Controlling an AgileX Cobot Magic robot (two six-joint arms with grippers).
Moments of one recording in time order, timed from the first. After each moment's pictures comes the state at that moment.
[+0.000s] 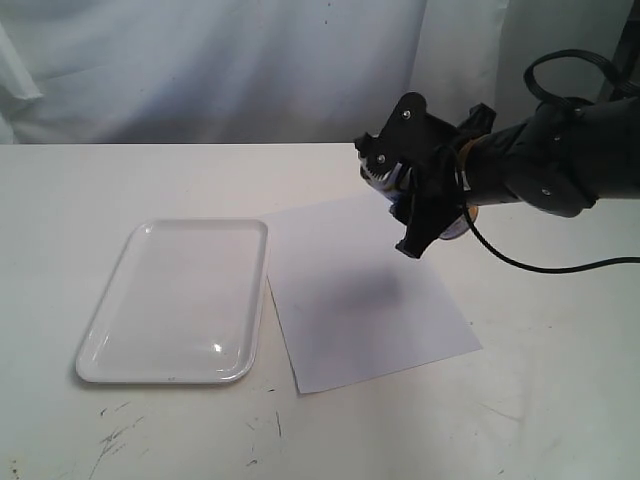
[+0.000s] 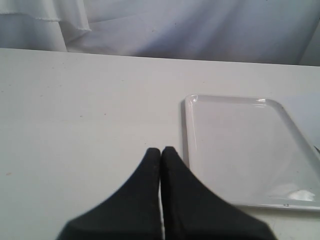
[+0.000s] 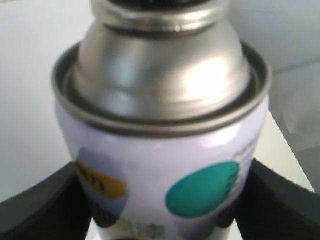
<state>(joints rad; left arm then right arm) 0.02 0.00 0.00 -0.08 0.36 0.04 0.40 1.82 -1.10 -0.60 0.12 -0.15</state>
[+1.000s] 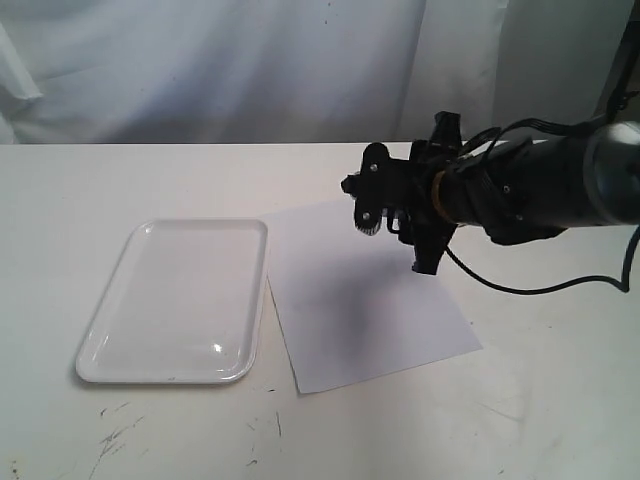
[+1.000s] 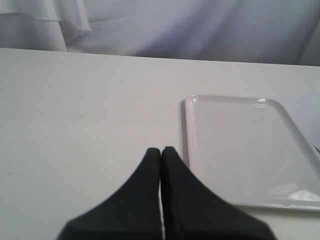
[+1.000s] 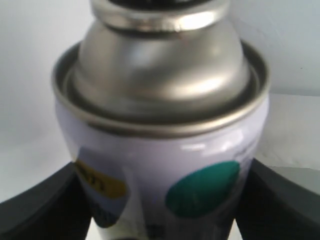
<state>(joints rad) 0.02 0.00 0.00 -0.08 0.36 0.04 0.46 1.91 -1.10 -1.72 0.24 0.61</state>
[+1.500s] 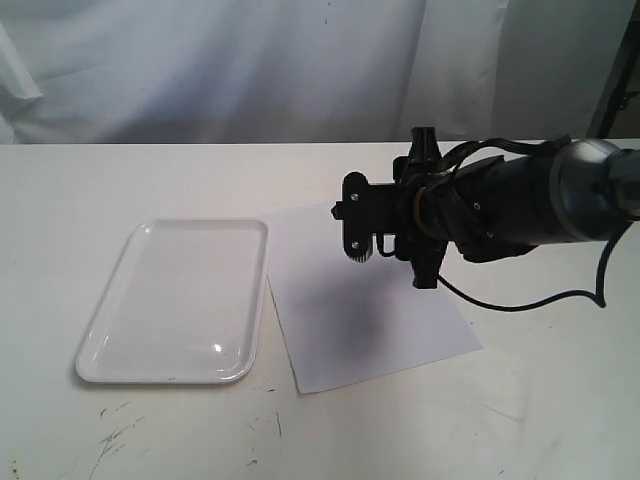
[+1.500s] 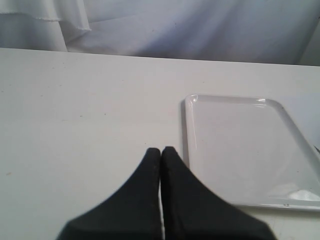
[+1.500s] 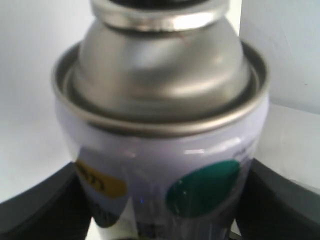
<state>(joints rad) 0.02 0.00 0.00 -0.08 0.36 0.04 0.52 1.94 -1.10 -1.65 0.33 0.42</state>
